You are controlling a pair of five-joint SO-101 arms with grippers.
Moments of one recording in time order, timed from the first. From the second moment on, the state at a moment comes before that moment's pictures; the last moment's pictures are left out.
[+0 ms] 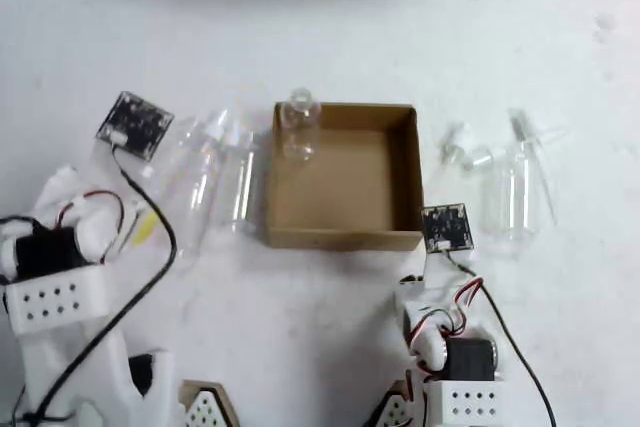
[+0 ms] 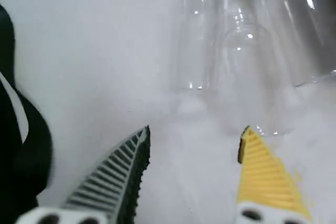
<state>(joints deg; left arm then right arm) -20.3 -47.9 42.0 70.5 -39.0 -2.9 -103.2 96.4 72.3 8.3</state>
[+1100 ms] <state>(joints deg) -10.4 50.2 -58.5 93.0 -38.8 -2.9 -103.2 96.4 72.3 8.3</state>
